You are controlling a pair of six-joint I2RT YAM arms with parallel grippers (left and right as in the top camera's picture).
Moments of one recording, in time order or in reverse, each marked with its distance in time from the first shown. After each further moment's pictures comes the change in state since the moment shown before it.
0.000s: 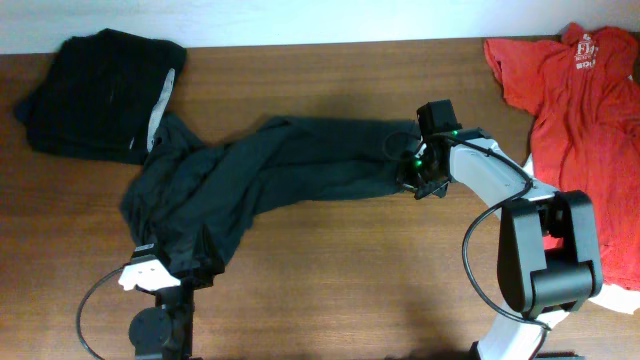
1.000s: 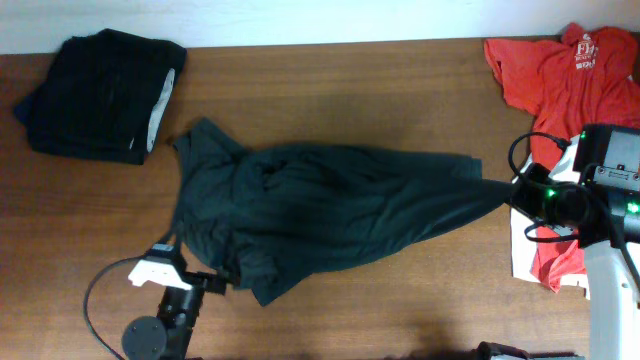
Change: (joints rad) left arm -0.002 0.002 0.053 0.060 0.336 0.000; right arm -0.402 -0.733 0.015 -0.482 0.043 -0.104
